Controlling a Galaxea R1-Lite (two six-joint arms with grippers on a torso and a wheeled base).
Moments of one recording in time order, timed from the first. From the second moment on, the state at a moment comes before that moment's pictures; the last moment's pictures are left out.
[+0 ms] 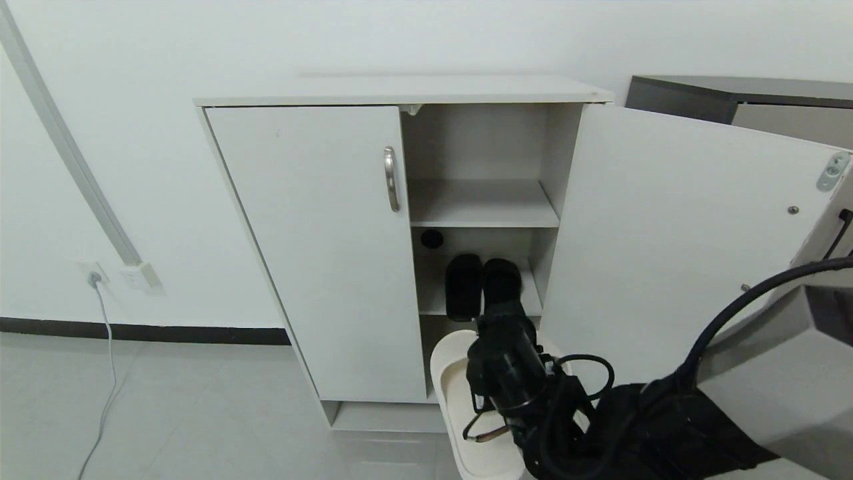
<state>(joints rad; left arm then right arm) 0.00 0.00 0.00 0.00 -0.02 0.00 0.94 2.09 -1.04 -0.47 -0.72 0.37</state>
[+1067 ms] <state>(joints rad) 0.00 0.00 0.00 0.00 -0.01 0.00 0.91 2.06 -1.52 -0.26 -0.84 0.25</state>
